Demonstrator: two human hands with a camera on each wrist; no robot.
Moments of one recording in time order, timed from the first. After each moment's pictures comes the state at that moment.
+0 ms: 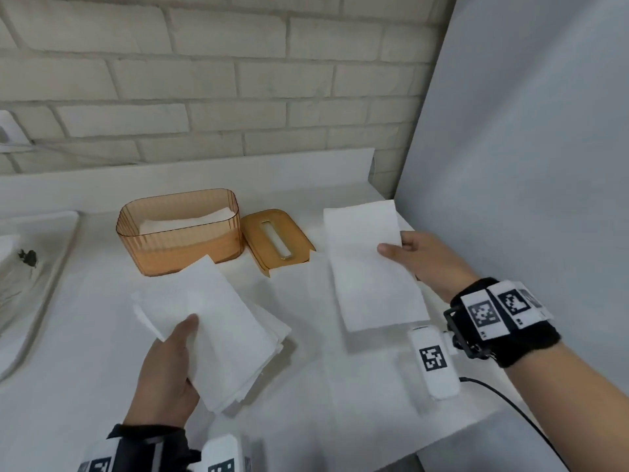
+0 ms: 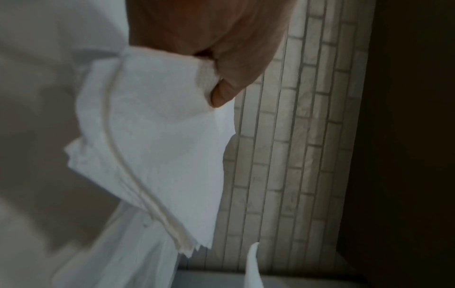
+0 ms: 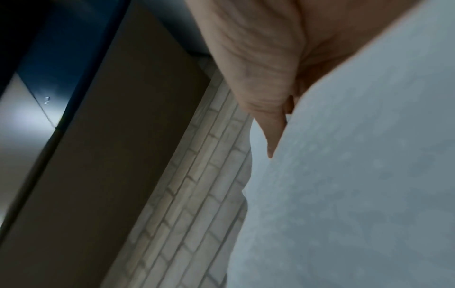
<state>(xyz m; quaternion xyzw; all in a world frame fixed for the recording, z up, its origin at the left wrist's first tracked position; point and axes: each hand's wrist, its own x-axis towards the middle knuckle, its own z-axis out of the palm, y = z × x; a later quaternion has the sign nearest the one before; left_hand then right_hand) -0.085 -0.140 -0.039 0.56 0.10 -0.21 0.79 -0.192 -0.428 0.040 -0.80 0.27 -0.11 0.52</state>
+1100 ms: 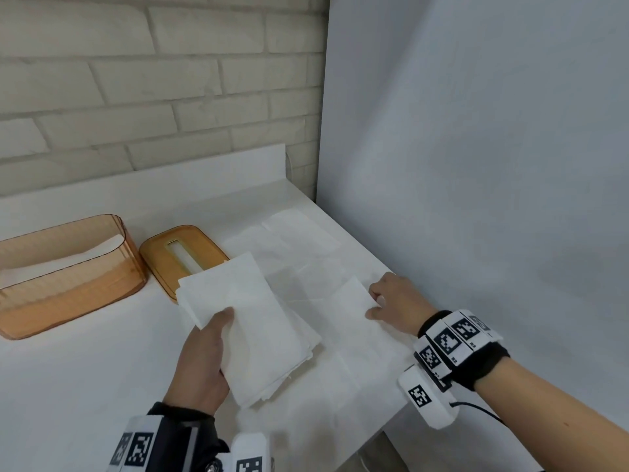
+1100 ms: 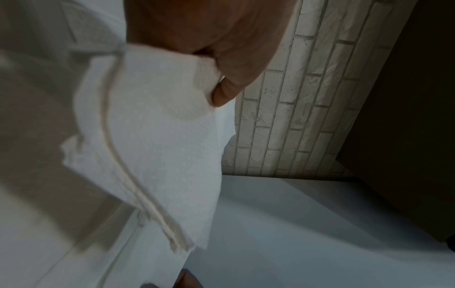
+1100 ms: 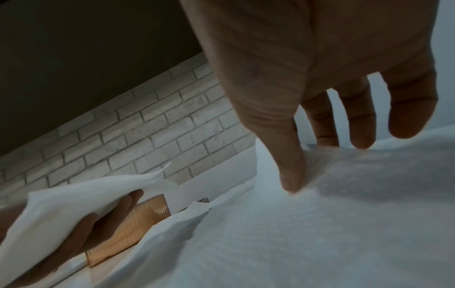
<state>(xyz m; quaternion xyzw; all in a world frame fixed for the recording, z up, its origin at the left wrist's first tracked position) -0.113 -0.270 -0.041 0.53 0.00 -0.37 0.76 -0.266 -0.493 -0.039 -0.90 0.38 0.06 0.19</state>
